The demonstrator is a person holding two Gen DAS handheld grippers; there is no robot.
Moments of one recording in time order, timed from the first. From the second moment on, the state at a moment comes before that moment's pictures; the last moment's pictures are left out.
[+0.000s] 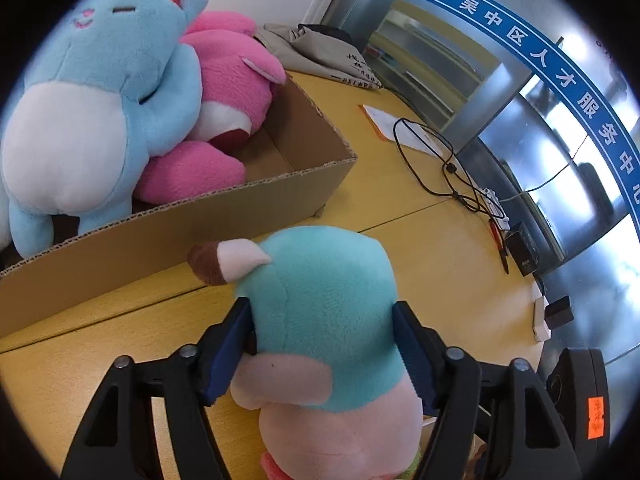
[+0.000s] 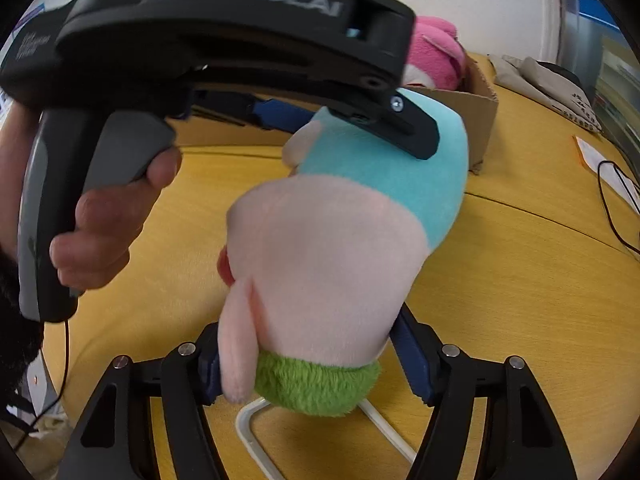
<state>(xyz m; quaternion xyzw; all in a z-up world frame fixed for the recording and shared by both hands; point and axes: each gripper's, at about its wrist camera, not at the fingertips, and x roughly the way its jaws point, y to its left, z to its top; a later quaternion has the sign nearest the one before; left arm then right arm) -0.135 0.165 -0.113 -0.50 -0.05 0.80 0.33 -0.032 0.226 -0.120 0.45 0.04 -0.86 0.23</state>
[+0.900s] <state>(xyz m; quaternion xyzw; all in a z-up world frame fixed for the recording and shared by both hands) -0.257 0.174 0.069 -0.34 0.02 0.89 0.31 -0.150 0.230 0.022 0.22 0.11 -0.94 0.25</state>
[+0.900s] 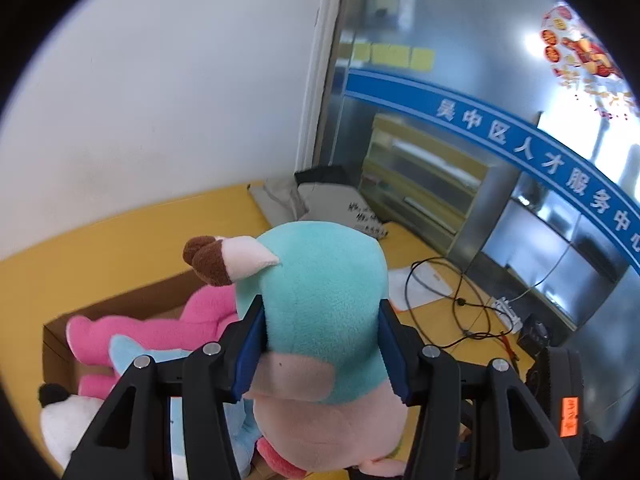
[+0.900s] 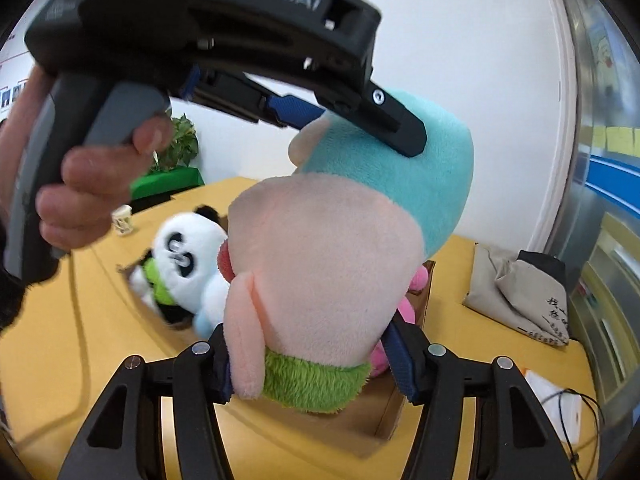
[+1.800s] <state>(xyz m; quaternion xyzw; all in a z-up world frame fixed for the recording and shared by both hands) -0.201 0.147 0.024 -0.35 0.02 0.90 0.27 -0.128 0.291 -0.047 0.36 -0.04 -0.91 0.21</state>
